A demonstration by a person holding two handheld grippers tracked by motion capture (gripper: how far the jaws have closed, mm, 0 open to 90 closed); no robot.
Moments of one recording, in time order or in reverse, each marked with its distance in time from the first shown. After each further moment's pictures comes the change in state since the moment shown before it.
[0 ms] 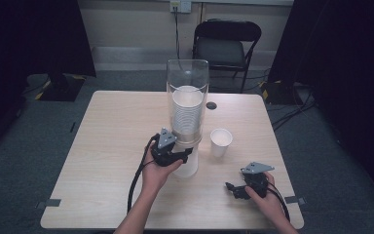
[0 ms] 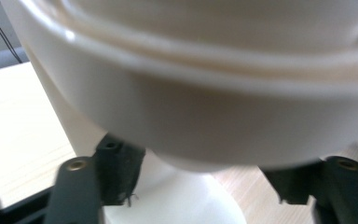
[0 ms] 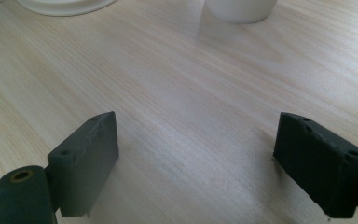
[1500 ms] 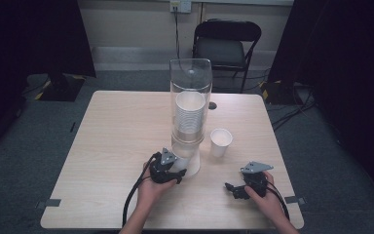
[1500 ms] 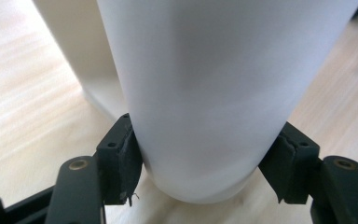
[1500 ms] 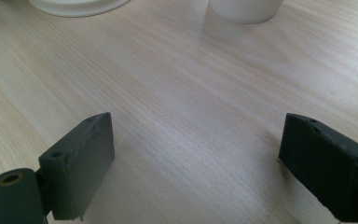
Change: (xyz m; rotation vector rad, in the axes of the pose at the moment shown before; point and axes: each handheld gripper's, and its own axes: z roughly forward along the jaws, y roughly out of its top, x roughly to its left) left arm -0.001 -0.067 0.003 0.302 -0.019 0.035; right arm -0.001 0.001 0.002 0.008 0.012 -0.010
